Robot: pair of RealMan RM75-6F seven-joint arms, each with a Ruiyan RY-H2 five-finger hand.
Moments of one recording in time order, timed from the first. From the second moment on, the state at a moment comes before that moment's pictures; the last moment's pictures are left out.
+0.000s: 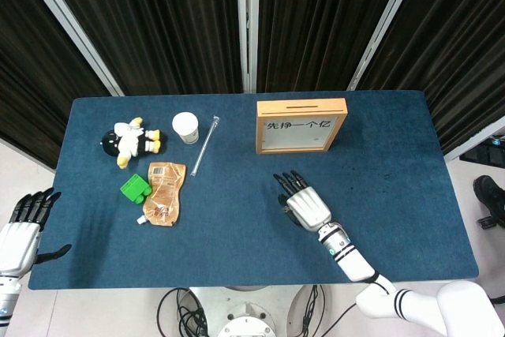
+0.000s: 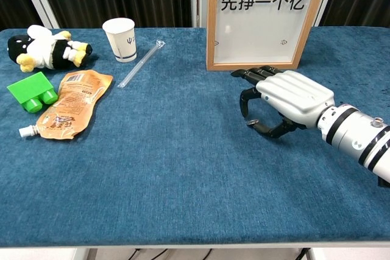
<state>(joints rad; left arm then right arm) -0.09 -1.22 0.00 -1.34 1.56 1.49 -0.19 0.61 -1.83 0.05 -1.06 -1.52 1.09 -0.18</state>
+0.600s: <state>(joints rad) -0.09 -1.21 0.01 -1.34 1.56 1.48 -0.19 0.61 -1.84 0.07 -1.06 -1.51 1.09 -0.19</state>
